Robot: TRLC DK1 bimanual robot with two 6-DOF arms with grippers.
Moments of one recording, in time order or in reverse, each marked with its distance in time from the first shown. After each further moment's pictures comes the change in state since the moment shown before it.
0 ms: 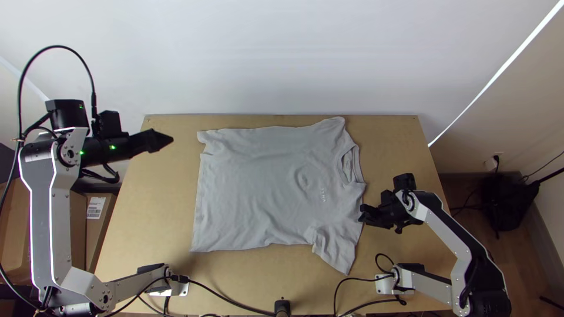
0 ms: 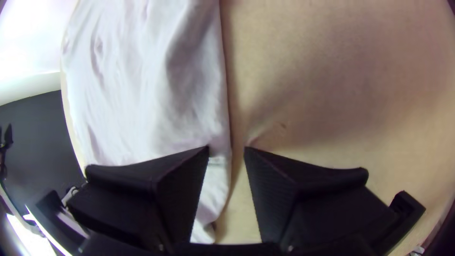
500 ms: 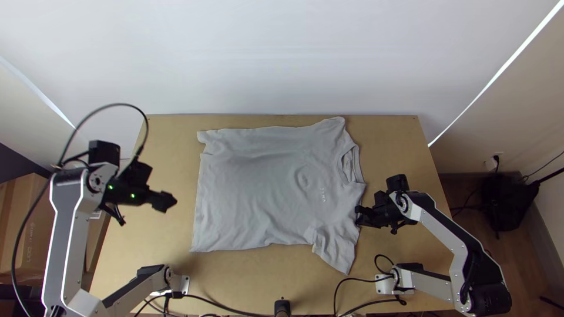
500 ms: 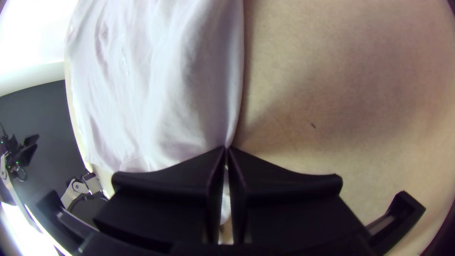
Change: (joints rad) left arm -0.039 -0.174 -0.404 -0.178 -0.280 0.486; right arm 0.061 0.032 -0.017 0.046 -0.038 0.018
